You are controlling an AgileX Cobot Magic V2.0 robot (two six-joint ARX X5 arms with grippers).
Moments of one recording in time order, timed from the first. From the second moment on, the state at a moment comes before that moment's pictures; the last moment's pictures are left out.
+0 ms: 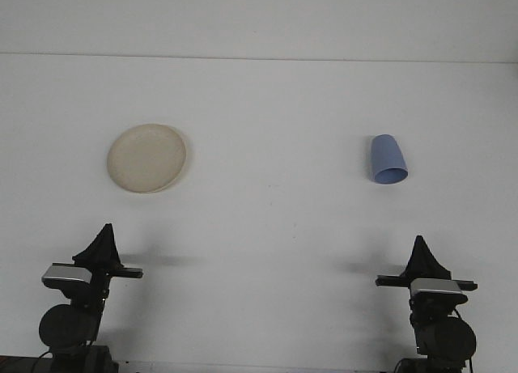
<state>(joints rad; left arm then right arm) -0.01 0.01 0.03 0.22 0.03 -0.05 0.01 0.00 0.01 0.07 0.03 0.02</state>
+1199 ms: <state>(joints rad) -0.01 0.01 0.03 0.22 0.03 -0.05 0.01 0.61 0.82 -0.71 0.05 0.02</state>
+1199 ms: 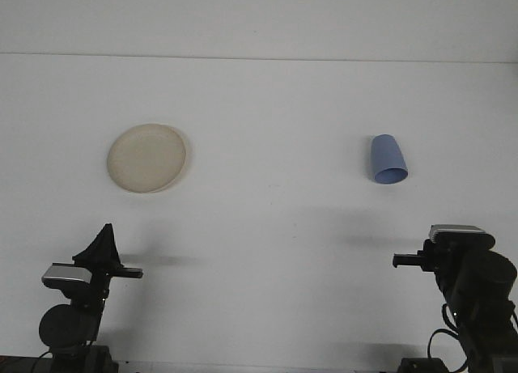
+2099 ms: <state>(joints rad) -0.01 0.01 0.03 0.22 0.03 -0.05 0.01 0.66 0.87 -0.79 0.05 0.03</state>
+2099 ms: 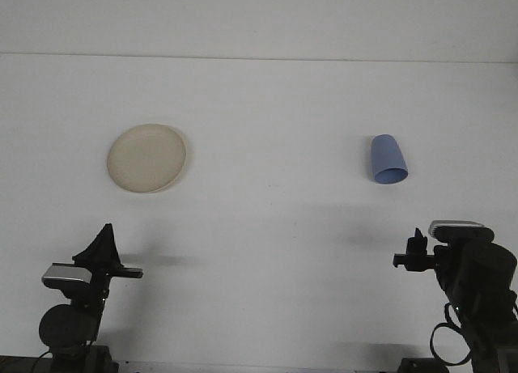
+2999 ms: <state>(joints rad) -0.01 0.01 0.03 0.22 0.03 -0.05 -0.05 1.03 0.46 0.13 0.04 0.03</state>
